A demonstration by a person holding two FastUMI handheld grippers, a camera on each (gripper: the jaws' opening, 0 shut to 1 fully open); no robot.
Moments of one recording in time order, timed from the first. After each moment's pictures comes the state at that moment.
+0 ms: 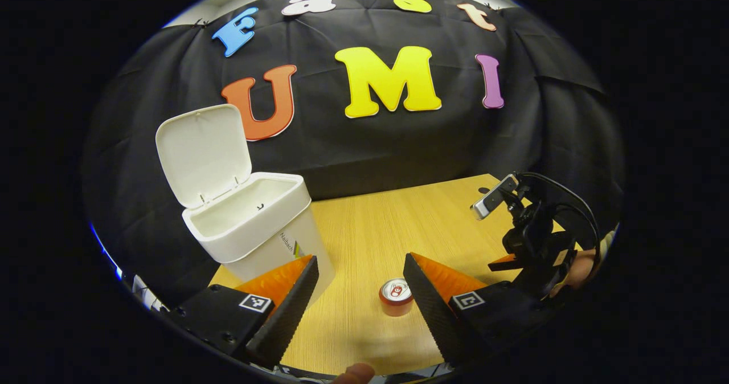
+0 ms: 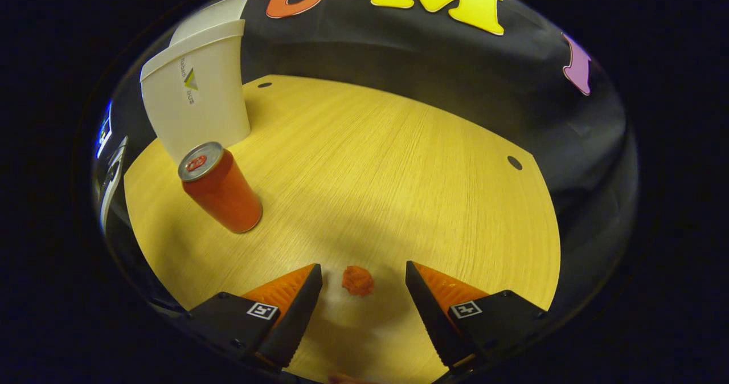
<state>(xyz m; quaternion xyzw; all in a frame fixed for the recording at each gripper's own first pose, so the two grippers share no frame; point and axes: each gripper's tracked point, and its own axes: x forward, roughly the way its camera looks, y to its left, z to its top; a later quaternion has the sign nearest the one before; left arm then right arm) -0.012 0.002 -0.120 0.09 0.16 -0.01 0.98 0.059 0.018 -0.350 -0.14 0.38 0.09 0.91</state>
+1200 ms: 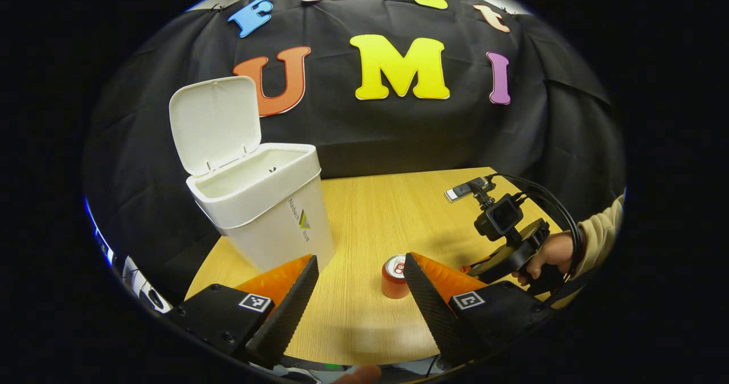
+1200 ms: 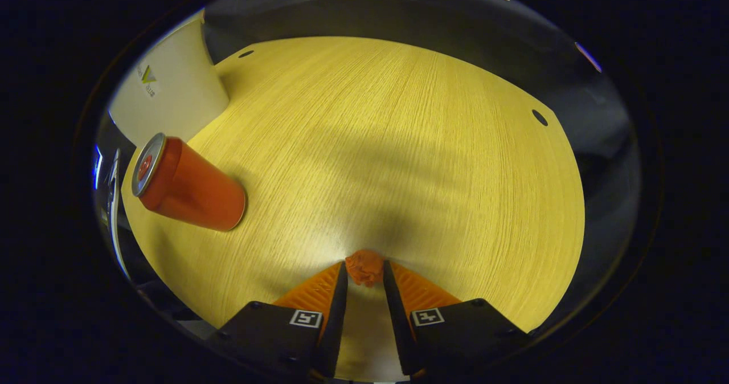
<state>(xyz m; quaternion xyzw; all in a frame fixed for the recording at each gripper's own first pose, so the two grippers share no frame) -0.039 0.014 -0.139 0.06 0.20 0.00 0.98 0.067 0.028 -0.382 -0.11 0.49 0.07 0.86</state>
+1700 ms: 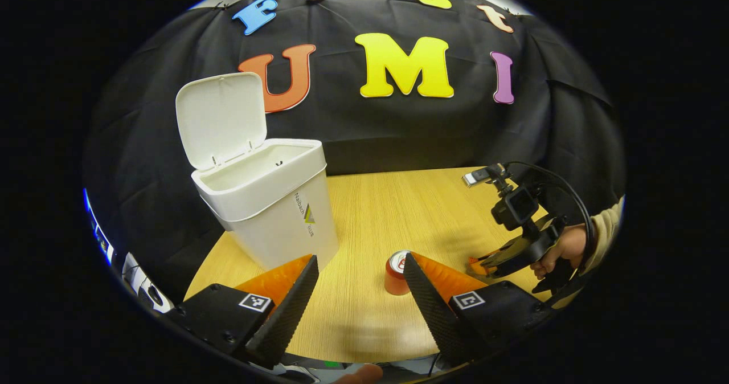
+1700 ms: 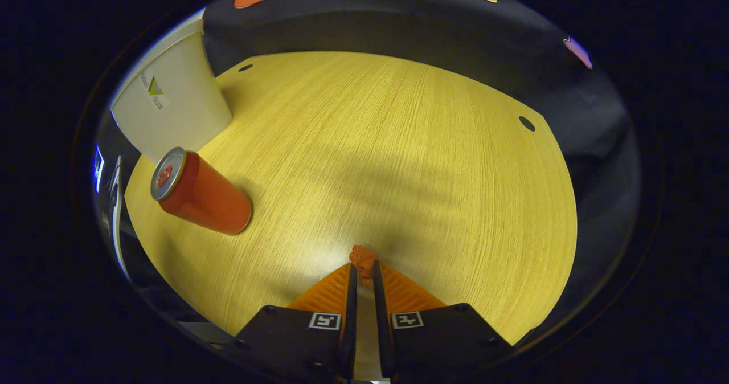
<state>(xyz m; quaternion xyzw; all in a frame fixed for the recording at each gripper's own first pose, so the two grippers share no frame) -0.040 0.016 -0.143 0.05 0.20 0.00 0.98 0.061 0.016 -0.345 -0.09 0.46 0.07 0.88</state>
